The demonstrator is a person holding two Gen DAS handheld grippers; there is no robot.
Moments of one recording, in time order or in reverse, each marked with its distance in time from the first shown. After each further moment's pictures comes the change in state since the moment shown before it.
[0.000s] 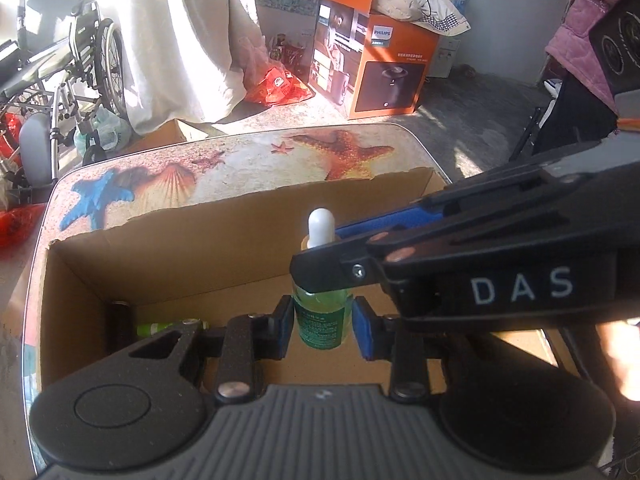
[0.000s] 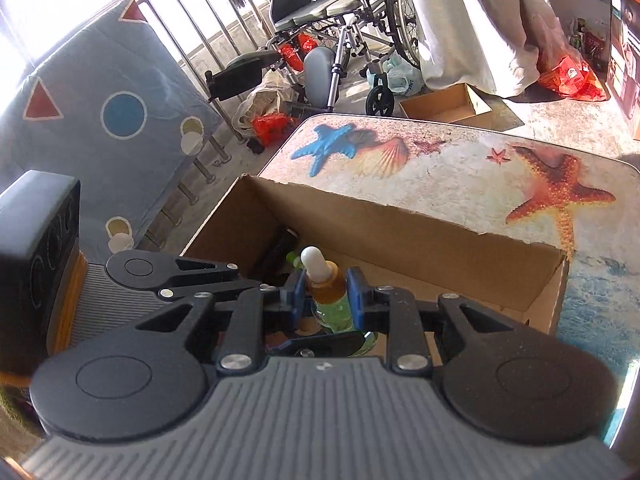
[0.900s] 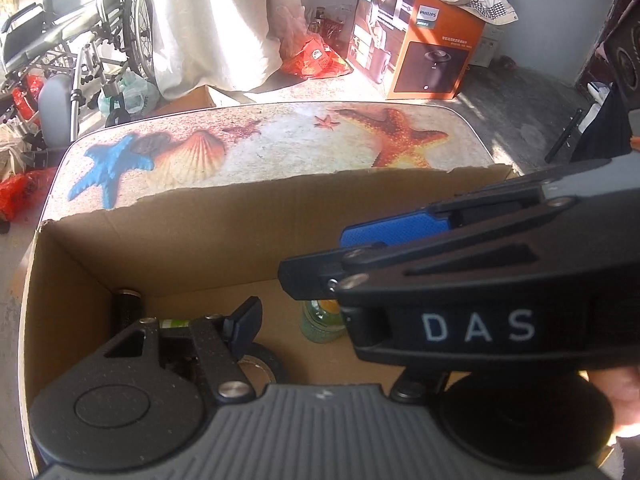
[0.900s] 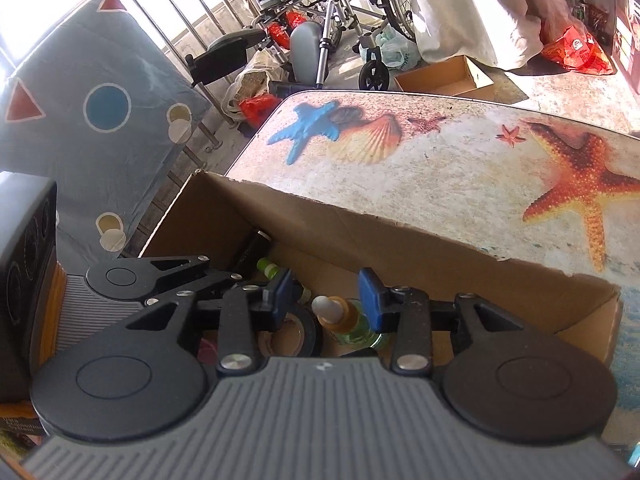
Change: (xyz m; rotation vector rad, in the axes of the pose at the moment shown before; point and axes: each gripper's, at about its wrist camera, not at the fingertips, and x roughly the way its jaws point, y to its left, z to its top) left arm 0.028 0.021 0.010 -0.087 0.064 0.064; right arm 0.064 -0.023 0.014 0.037 0.053 0.003
